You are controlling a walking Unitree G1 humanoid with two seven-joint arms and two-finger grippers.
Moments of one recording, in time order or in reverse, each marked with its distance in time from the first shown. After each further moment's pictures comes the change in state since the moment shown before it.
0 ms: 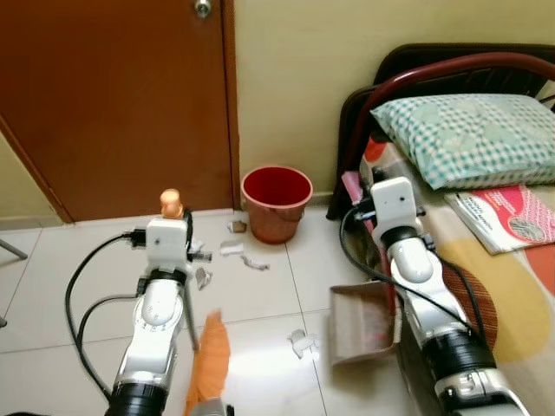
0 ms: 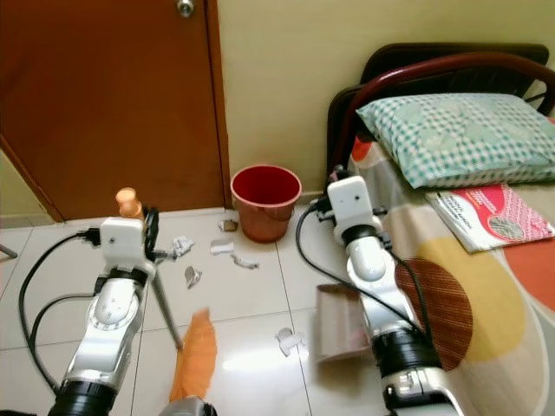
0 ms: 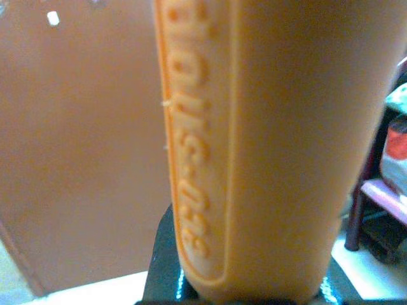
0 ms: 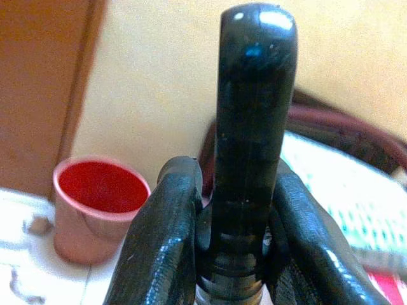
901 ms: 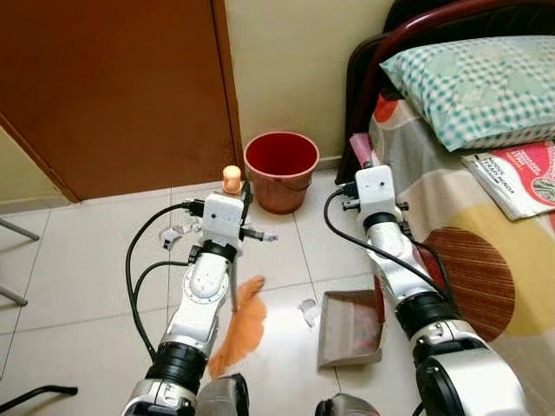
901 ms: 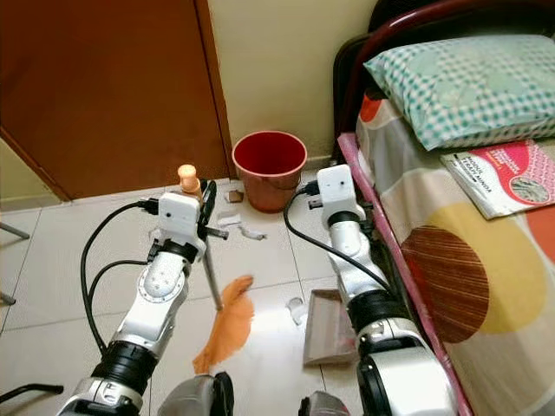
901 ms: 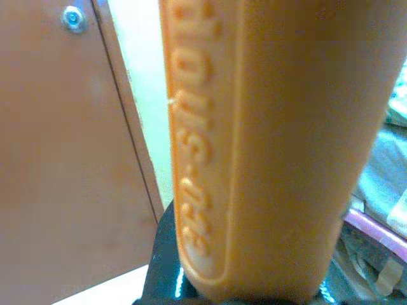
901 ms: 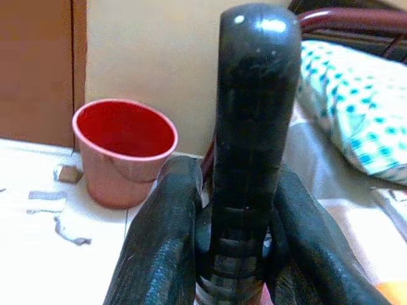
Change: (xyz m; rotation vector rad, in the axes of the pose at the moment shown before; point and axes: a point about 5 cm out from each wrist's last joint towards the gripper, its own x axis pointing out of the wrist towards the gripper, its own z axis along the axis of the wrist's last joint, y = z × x) left arm 0.024 -0.058 0.027 -0.064 -0.115 -0.189; right arm 0.035 0.038 0.015 0.053 0.088 -0.035
